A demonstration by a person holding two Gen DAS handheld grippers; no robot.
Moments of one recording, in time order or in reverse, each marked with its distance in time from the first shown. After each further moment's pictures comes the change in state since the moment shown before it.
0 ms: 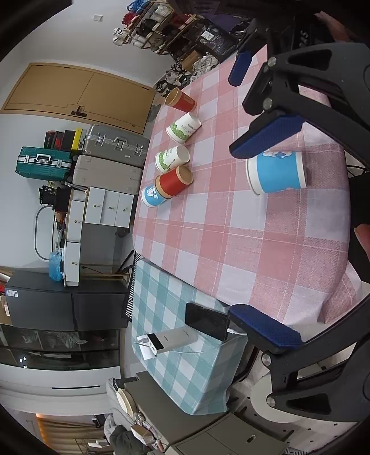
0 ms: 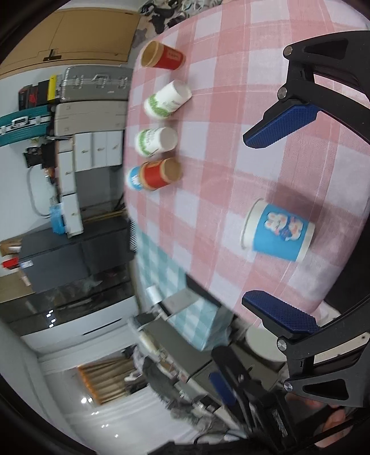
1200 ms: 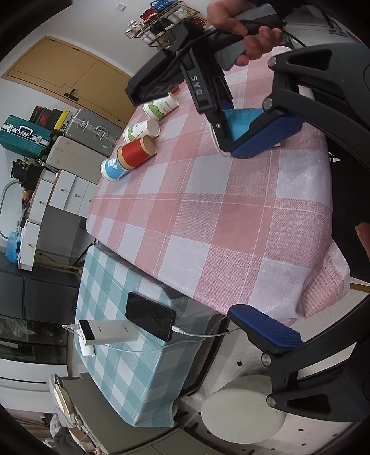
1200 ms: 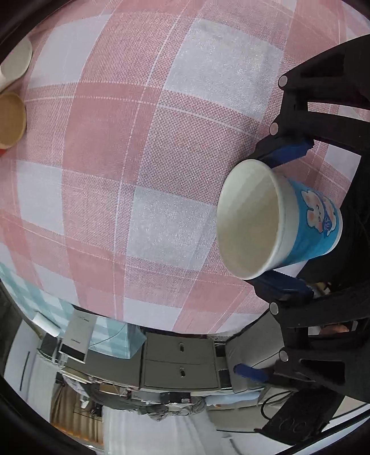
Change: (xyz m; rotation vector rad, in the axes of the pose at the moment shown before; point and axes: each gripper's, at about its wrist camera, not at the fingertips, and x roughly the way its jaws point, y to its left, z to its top) left arm 0.069 0.086 -0.050 -0.166 0.203 -0.062; right arm 0.192 -0.021 0.025 0.225 0.812 0.213
